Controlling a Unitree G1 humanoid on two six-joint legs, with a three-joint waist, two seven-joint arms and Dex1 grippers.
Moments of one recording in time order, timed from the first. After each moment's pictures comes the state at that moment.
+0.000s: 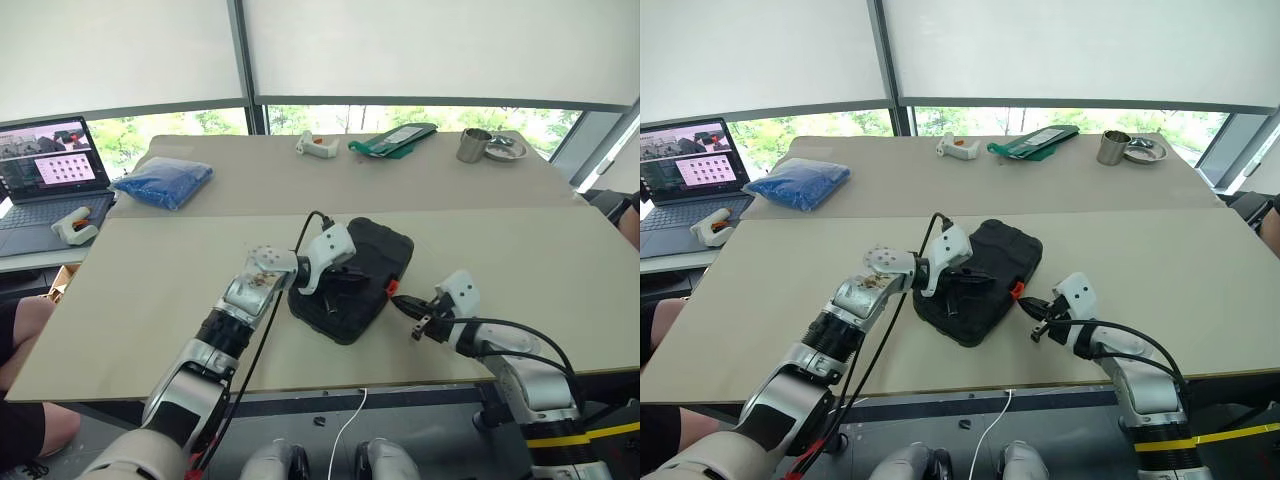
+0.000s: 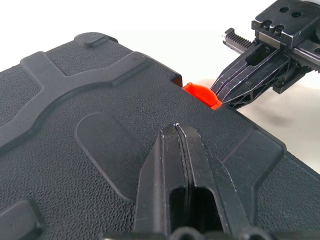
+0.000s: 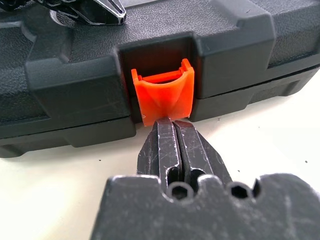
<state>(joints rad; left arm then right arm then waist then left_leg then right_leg) -0.78 0.21 -0.27 0.39 -0.09 0.32 -1.00 -0.19 -0.48 -0.02 -0.07 0.30 0.38 0.73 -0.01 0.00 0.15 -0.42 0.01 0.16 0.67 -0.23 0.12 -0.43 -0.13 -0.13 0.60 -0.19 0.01</state>
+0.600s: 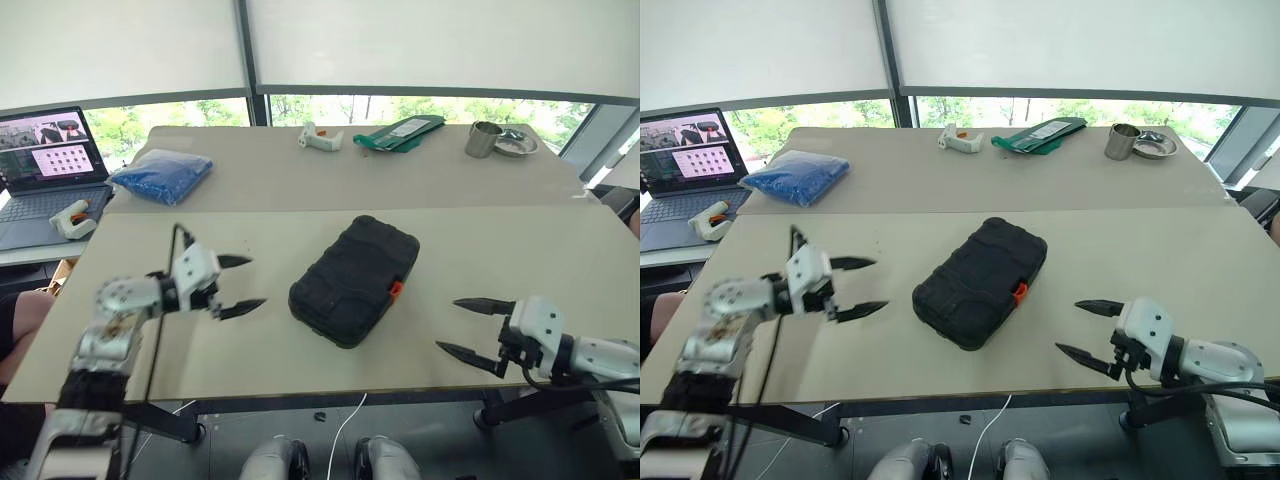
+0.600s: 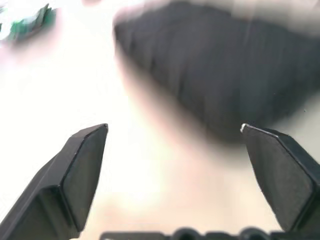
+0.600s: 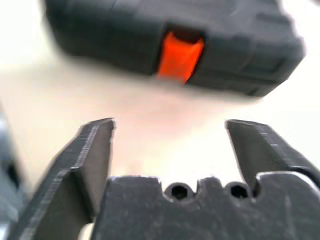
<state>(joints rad) -0.29 0.71 0.07 0.25 -0.21 -0.11 -1.17 0.05 -0.78 -0.22 -0.08 0.33 -0.12 1.12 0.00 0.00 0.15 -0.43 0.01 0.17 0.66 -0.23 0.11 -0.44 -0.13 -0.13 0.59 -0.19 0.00</state>
